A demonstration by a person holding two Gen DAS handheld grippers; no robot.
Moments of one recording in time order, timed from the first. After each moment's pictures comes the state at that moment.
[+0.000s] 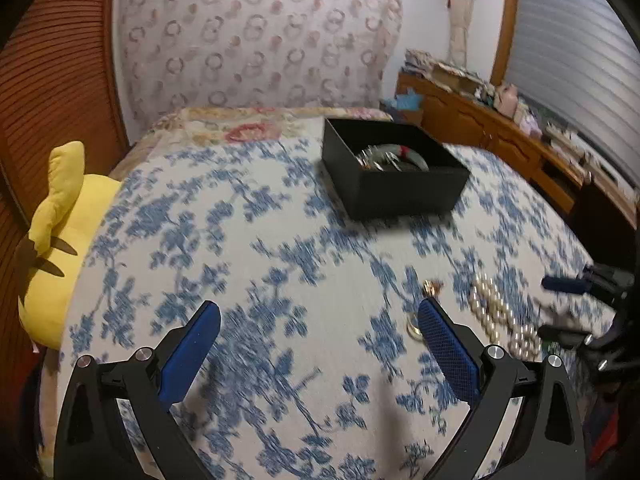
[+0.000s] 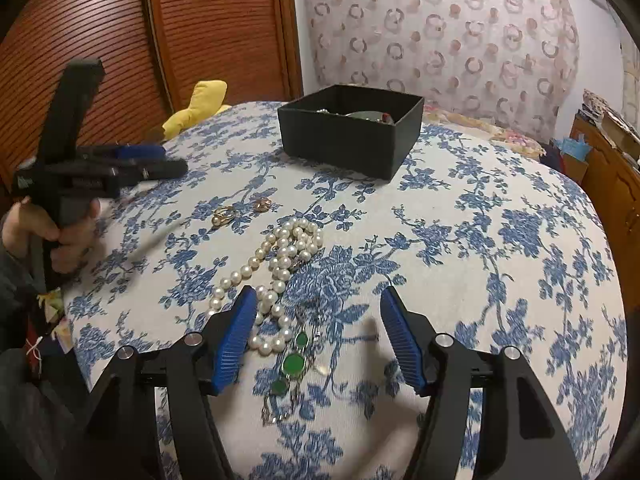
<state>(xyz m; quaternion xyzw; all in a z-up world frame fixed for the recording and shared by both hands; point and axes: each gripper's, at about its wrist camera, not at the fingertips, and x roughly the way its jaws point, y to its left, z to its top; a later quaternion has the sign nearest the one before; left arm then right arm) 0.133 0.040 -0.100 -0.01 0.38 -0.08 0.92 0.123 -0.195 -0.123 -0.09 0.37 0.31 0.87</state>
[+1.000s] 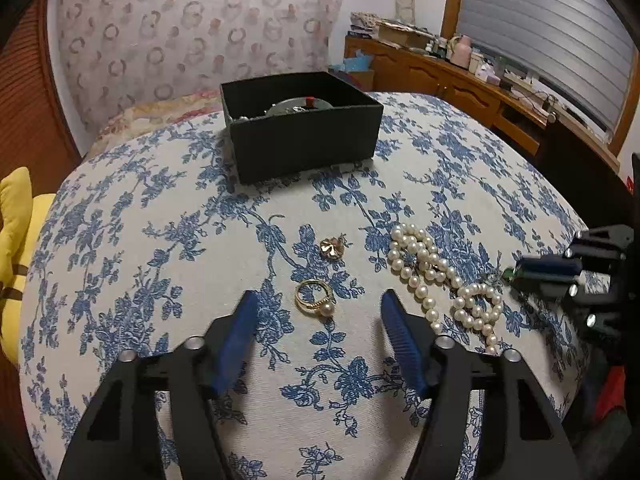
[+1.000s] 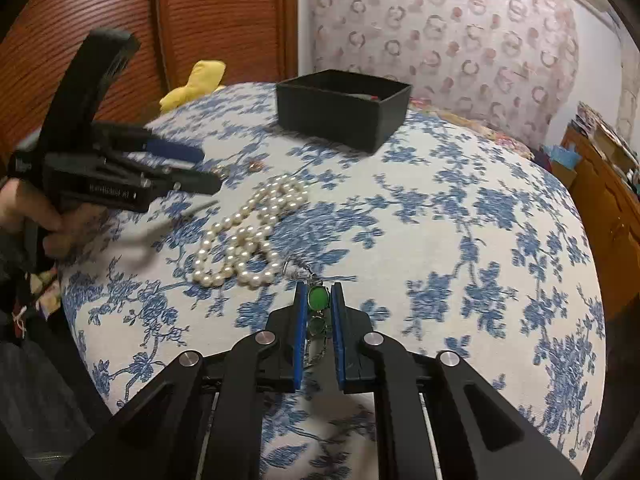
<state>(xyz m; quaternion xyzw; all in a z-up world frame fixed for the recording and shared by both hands) 0.130 -0.027 -0.118 0.04 0.42 -0.16 0.89 0.101 -0.215 -0.130 -0.12 0.38 0.29 0.87</state>
